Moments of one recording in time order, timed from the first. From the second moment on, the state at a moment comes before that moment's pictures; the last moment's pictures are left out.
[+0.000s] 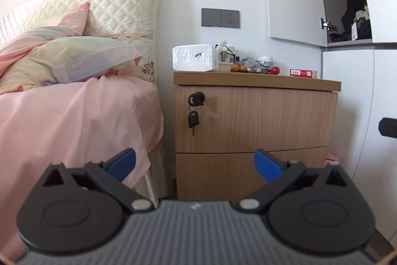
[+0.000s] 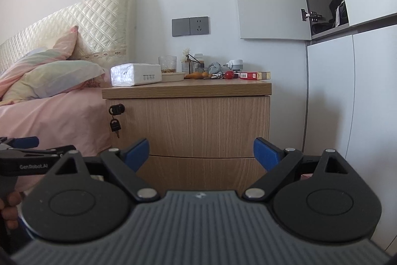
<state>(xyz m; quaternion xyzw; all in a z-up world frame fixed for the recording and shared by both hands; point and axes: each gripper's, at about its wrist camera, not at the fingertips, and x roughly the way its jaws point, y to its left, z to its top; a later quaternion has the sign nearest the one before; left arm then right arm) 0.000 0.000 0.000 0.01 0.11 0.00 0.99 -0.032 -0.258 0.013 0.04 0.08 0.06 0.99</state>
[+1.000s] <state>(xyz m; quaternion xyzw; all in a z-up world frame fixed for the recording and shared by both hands) 0.003 0.004 -0.002 0.01 0.12 0.00 0.99 -0.032 -0.257 0.006 0.03 0.09 0.07 0.99</state>
